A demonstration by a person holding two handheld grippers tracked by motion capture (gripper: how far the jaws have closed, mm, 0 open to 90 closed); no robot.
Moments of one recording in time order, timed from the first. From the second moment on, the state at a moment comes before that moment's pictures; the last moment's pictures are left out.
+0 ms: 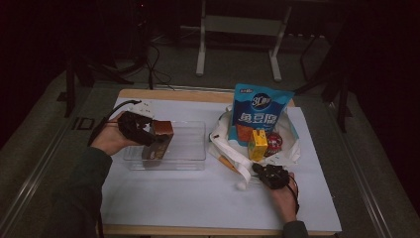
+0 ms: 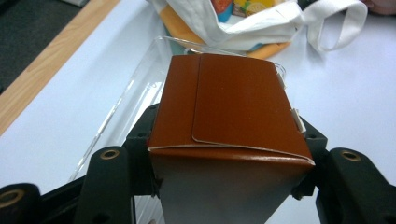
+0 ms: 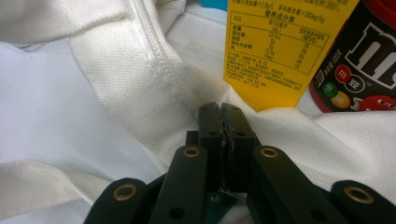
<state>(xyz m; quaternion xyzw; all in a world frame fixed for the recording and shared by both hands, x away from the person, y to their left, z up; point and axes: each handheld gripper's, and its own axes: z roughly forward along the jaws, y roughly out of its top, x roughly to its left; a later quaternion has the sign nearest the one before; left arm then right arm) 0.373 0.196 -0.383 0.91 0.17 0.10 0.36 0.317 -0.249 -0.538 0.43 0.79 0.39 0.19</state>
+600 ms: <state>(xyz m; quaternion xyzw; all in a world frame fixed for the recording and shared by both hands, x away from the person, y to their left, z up) 0.383 0.148 -0.395 0.92 0.15 0.07 0.35 0.318 -0.249 -0.538 0.43 0.79 0.39 0.19</state>
